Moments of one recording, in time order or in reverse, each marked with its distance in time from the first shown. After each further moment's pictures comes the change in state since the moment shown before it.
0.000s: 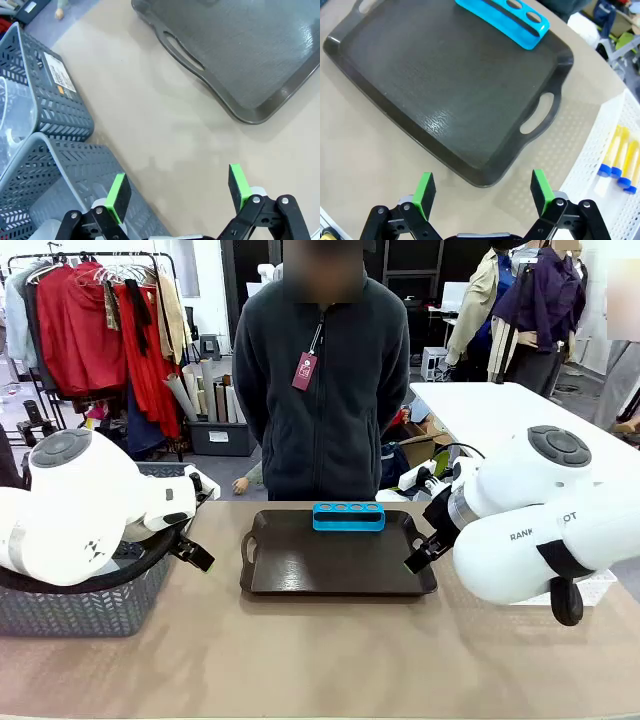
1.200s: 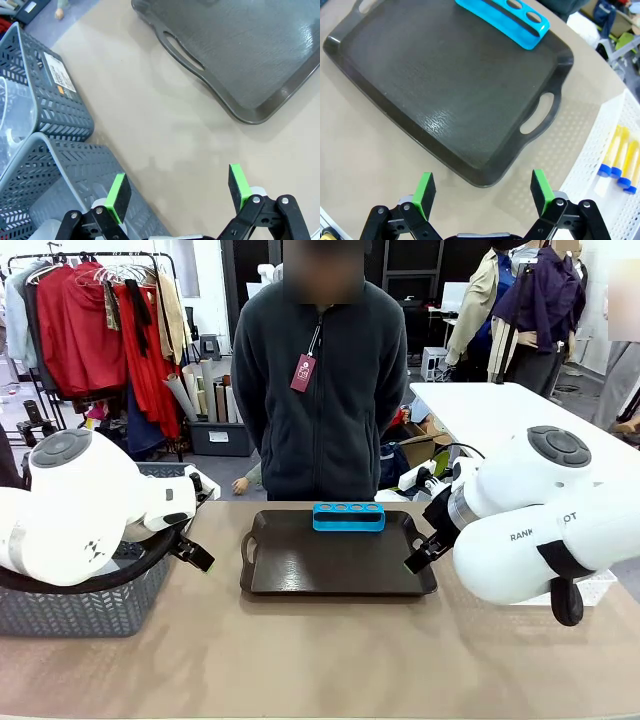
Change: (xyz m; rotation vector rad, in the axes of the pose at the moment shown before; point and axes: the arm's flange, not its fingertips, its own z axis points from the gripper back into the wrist) left arm 0.000 0.000 0.000 0.000 0.000 0.000; right arm 0.000 0.000 0.000 0.000 0.000 0.001
